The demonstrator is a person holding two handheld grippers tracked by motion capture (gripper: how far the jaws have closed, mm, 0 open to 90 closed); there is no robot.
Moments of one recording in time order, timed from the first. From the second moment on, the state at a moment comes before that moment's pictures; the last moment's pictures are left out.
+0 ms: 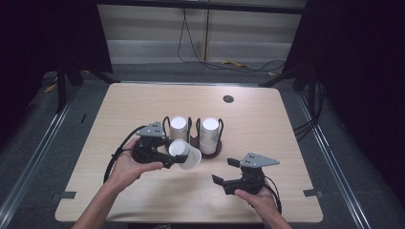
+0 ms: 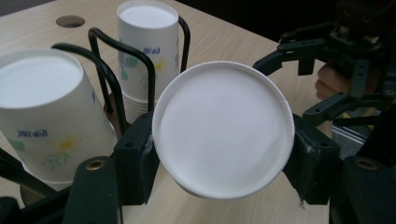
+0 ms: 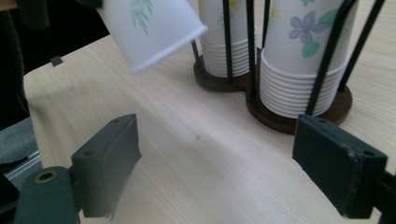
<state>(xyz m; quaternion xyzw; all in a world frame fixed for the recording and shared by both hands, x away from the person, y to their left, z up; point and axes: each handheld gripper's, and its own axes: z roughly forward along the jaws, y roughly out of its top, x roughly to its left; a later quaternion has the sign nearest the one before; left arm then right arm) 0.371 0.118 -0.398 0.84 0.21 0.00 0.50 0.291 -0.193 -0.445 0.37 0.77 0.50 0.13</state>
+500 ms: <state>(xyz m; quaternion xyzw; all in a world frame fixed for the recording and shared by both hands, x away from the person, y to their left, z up) 0.361 0.112 -0.423 0.83 0.21 -0.02 0.52 0.289 -0.179 -0.448 0.33 0.78 0.52 0.13</state>
